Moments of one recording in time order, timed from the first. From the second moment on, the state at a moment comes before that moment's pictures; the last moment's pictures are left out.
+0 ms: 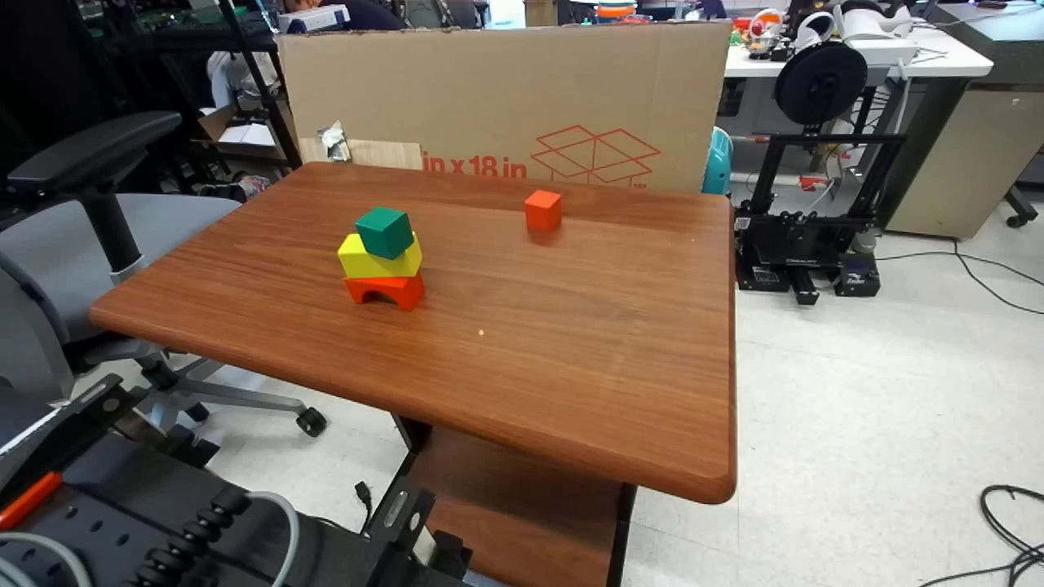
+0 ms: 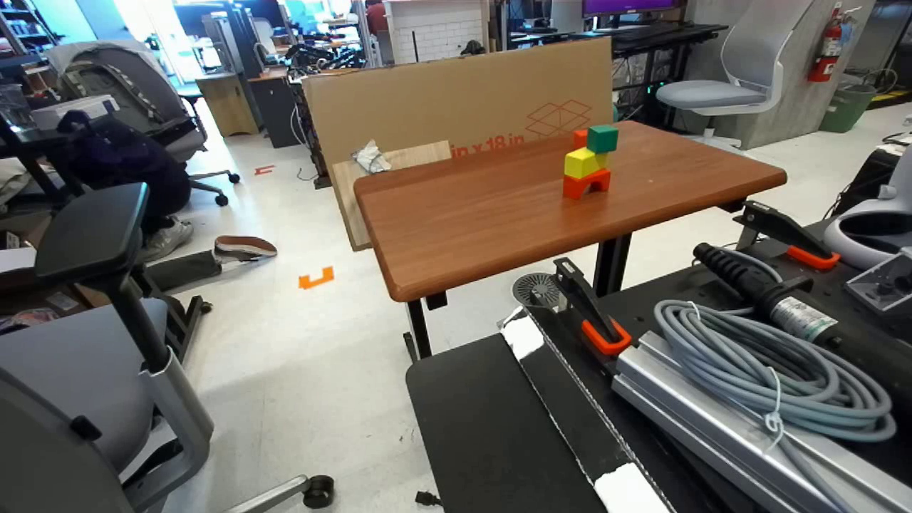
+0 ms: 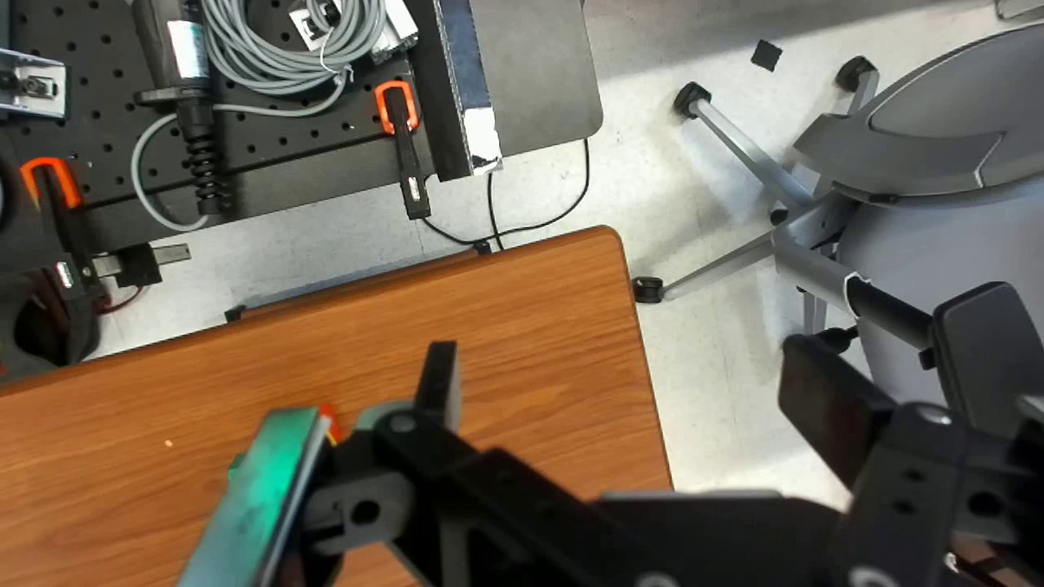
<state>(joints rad) 0.12 -0.30 0.16 -2.23 0.27 1.83 0.36</state>
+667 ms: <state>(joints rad) 0.07 -0.29 0.13 -2.25 0.21 1.88 0.34</state>
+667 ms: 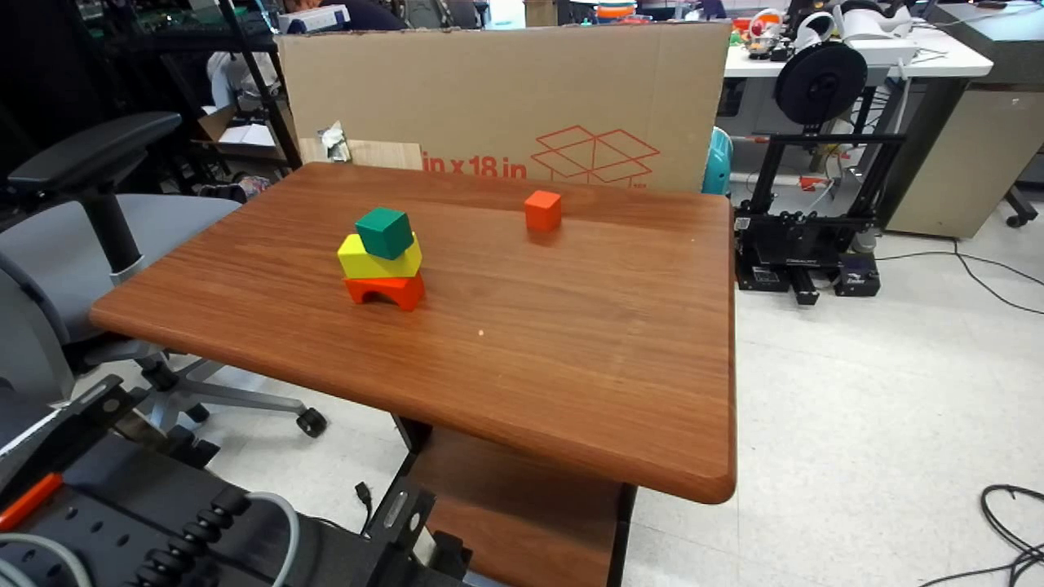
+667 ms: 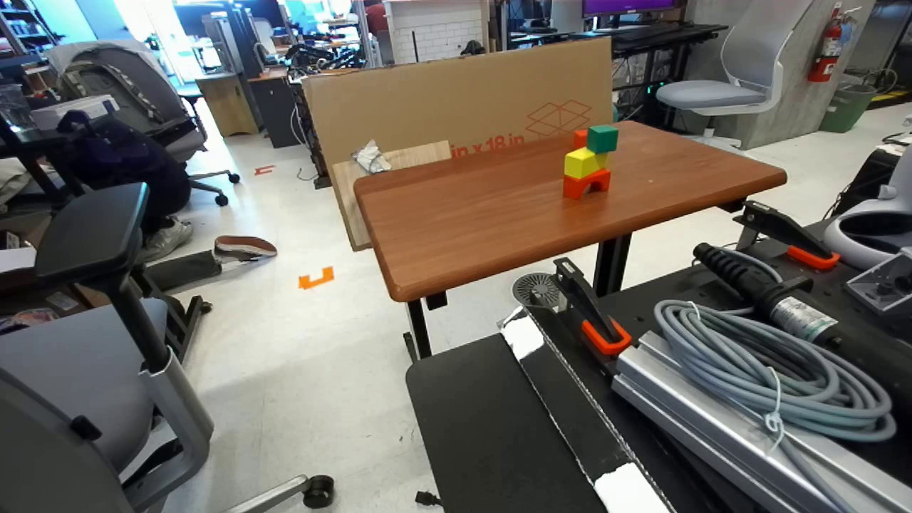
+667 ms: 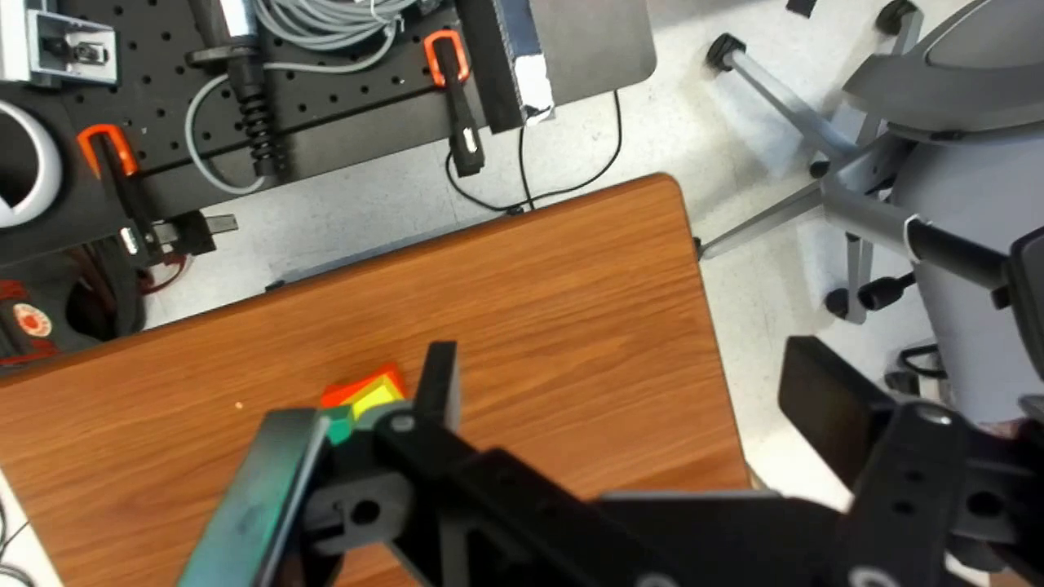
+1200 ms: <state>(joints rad) -0.01 -0.15 0.05 -2.30 0.14 2.18 0.32</state>
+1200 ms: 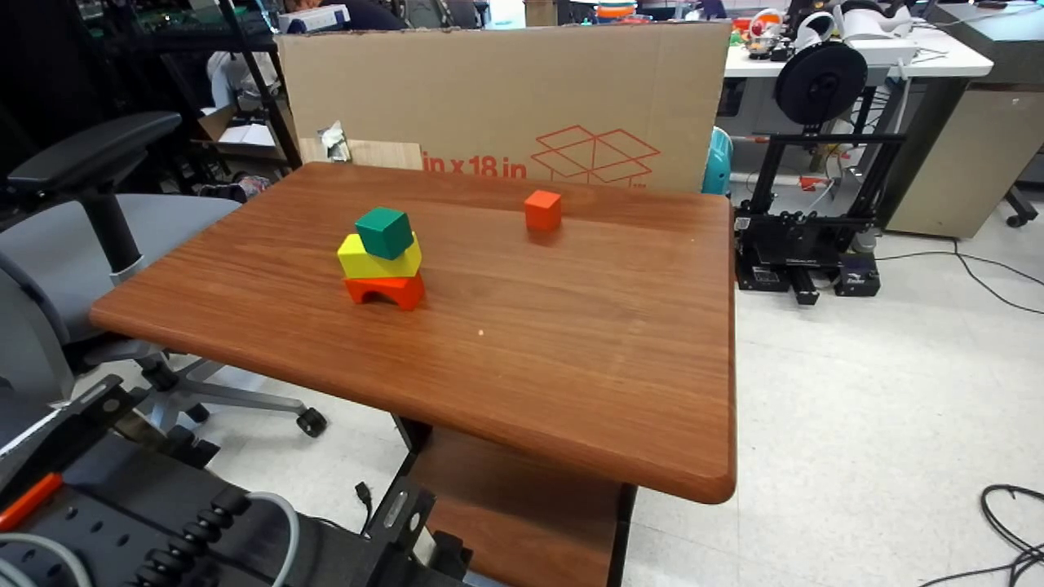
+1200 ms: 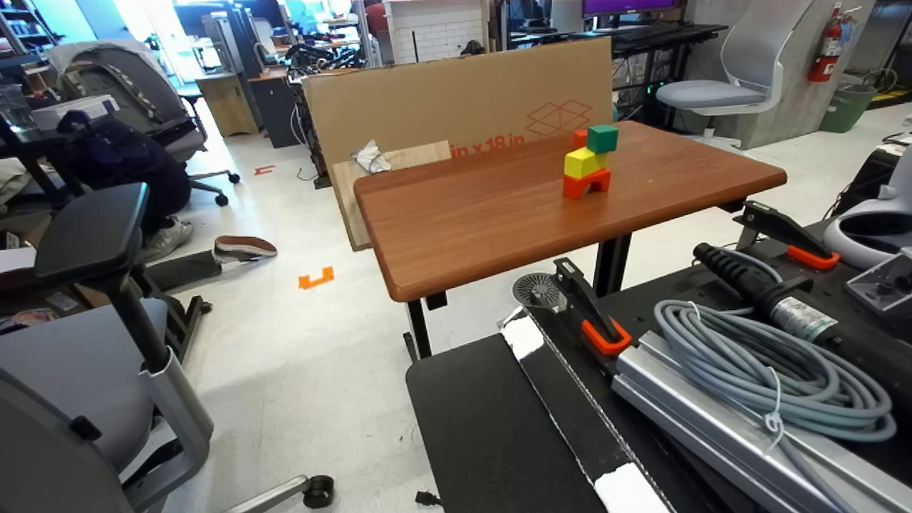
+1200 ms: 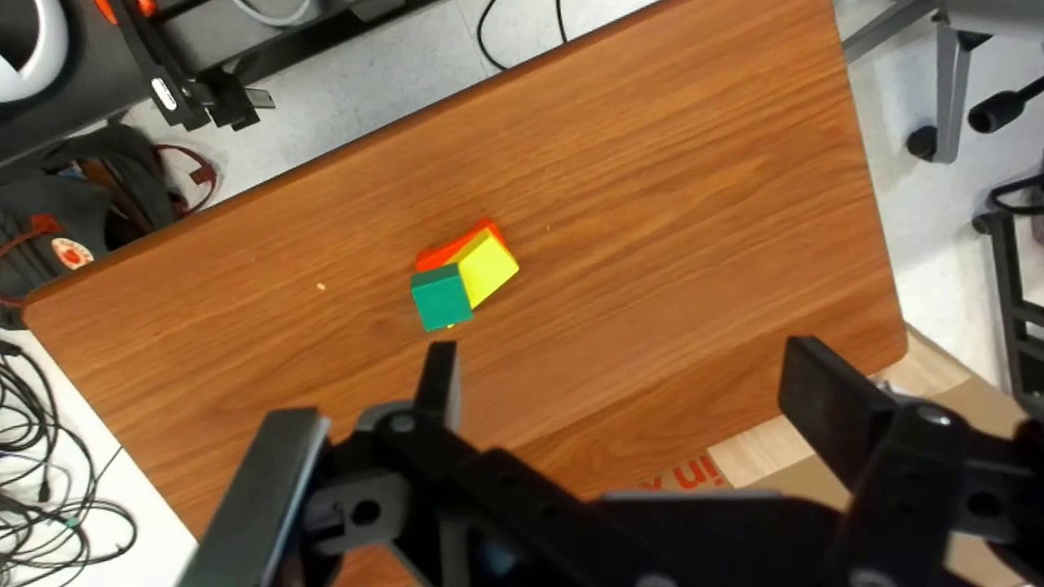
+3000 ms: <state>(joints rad) -0.02 0.25 -0.02 -2.27 -0.06 2.40 0.20</state>
